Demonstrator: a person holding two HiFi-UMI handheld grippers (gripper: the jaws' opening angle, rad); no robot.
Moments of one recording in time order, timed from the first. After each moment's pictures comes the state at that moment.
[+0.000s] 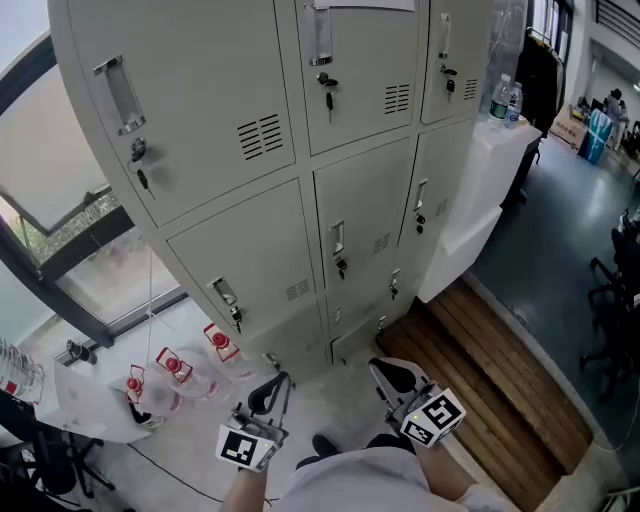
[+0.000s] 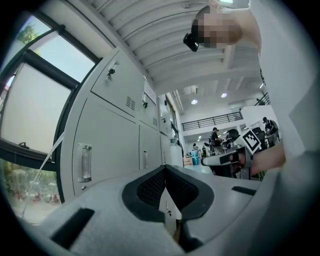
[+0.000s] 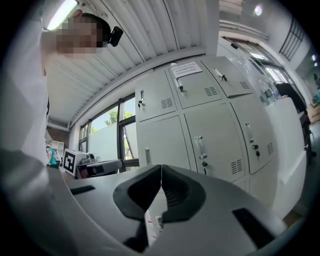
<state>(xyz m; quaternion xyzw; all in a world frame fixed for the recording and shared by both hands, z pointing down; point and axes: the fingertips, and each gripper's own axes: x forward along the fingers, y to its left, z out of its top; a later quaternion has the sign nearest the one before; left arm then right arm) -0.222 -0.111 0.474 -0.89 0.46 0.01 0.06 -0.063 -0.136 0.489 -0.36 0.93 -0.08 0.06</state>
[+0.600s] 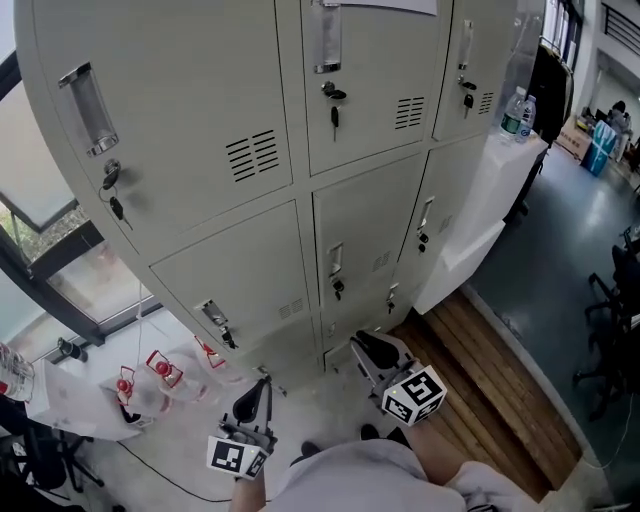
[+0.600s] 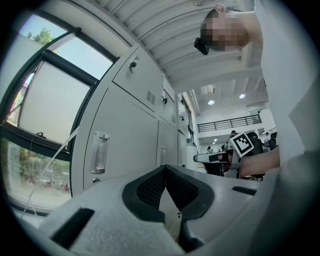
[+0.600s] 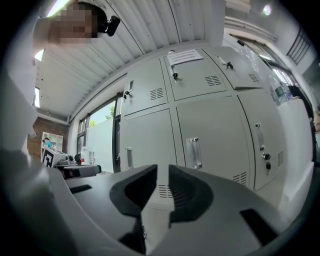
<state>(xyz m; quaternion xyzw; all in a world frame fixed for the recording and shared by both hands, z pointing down) -0.250 -0.159 0.486 -0.85 0.53 0.03 0.01 -0.081 -0.251 0.478 -0.36 0.93 -0.06 0.04</state>
